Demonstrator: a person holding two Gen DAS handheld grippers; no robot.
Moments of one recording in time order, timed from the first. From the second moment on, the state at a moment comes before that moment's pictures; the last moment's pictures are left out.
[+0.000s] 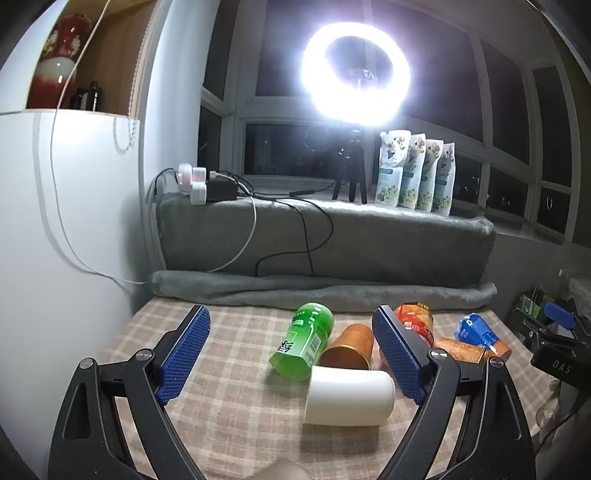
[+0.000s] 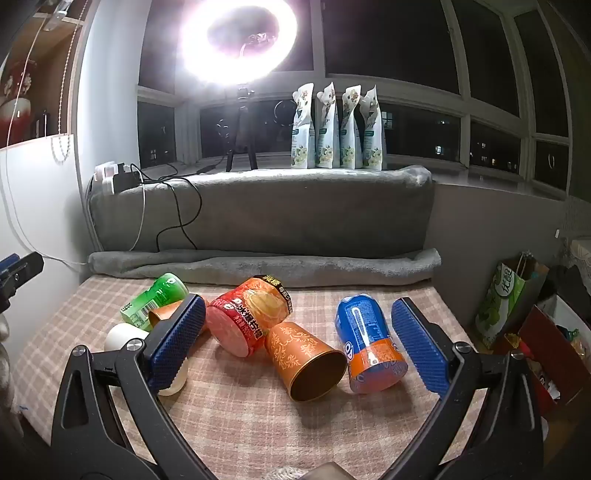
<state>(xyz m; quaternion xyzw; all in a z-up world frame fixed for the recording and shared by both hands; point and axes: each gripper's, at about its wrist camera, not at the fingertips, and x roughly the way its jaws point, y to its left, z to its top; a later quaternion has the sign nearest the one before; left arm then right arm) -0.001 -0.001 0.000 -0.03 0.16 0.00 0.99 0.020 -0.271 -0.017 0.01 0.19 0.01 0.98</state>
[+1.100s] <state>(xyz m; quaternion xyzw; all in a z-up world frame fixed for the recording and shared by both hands) -0.003 0.007 0.006 -0.03 0.16 0.02 0.99 0.015 -0.274 -0.007 0.01 0.18 0.00 0.98</state>
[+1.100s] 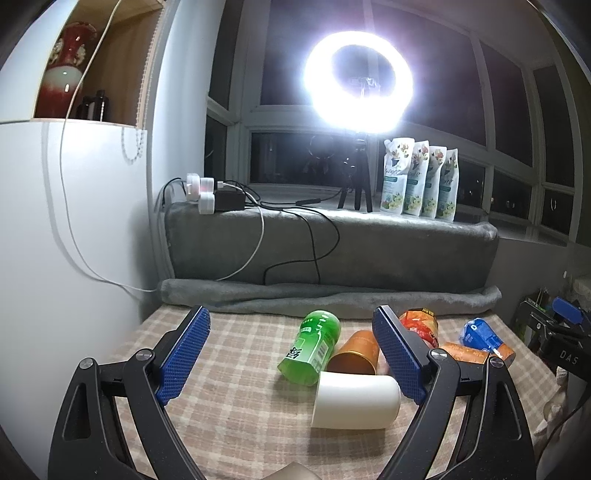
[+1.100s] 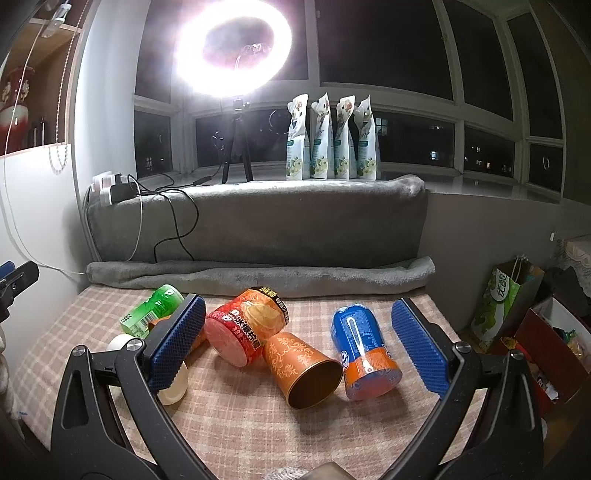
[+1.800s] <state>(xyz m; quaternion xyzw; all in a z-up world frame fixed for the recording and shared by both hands) -0.004 0.005 0.005 -0.03 0.16 0.02 0.99 0.017 -0.271 -0.003 0.00 0.17 0.01 0.99</state>
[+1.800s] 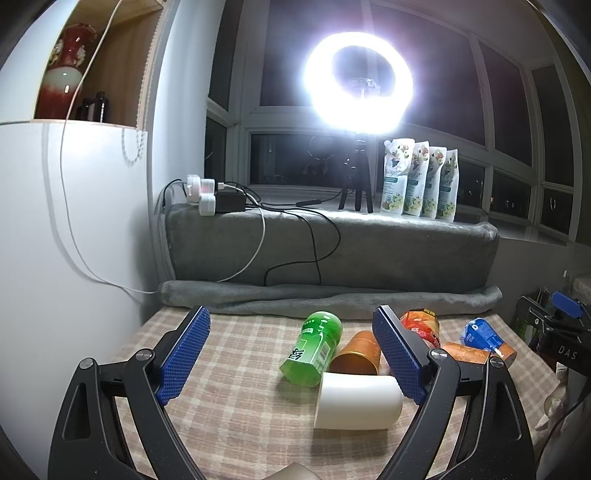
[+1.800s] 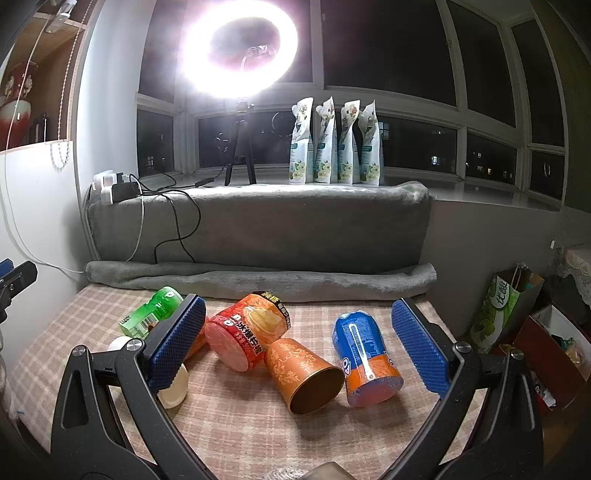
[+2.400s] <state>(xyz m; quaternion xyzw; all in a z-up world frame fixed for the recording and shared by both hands) 0.000 0.009 0.000 -0.03 0.17 0.02 0.99 0.031 -0.261 -0.008 -0.01 0.18 0.02 0.98</state>
